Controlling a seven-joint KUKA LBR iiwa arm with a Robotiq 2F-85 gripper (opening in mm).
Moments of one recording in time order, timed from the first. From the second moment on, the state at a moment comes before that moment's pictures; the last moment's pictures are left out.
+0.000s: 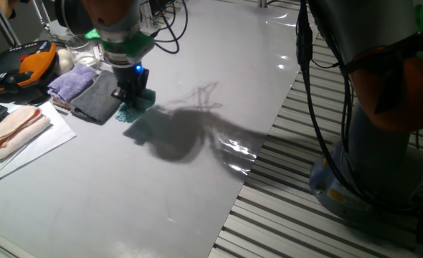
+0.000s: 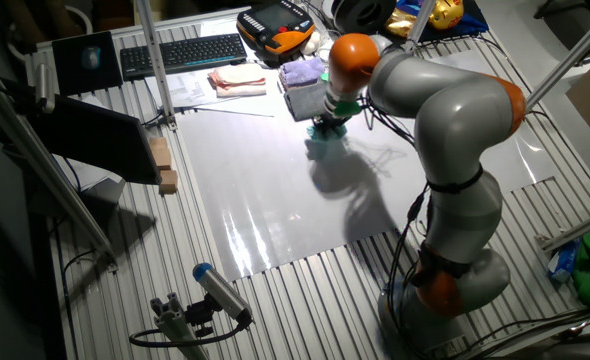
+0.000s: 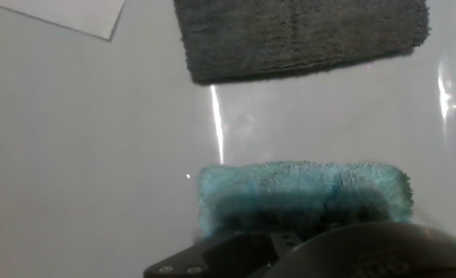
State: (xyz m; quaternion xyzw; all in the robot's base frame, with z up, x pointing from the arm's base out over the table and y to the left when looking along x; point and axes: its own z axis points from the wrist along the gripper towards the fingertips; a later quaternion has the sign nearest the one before) arm 0.615 0.072 0.100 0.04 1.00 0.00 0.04
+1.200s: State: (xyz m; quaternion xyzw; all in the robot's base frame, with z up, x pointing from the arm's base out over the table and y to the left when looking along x) arm 0.577 0.161 0.065 0.08 1.00 -0.01 0.06
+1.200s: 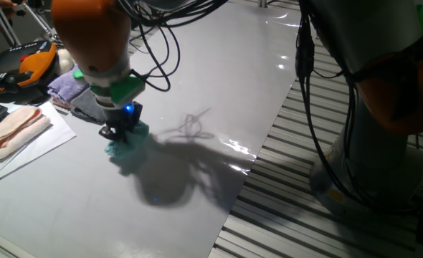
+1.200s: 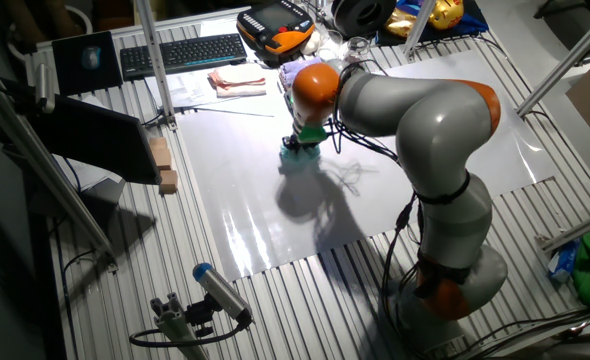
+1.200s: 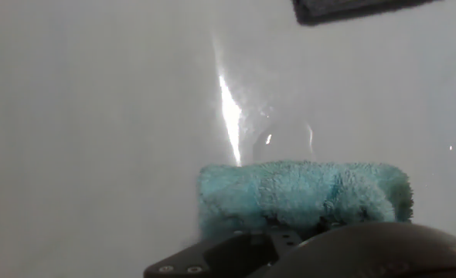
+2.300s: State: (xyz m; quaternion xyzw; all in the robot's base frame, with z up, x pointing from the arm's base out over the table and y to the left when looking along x) arm 0.572 0.164 0.031 0.09 0.99 0.00 0.07
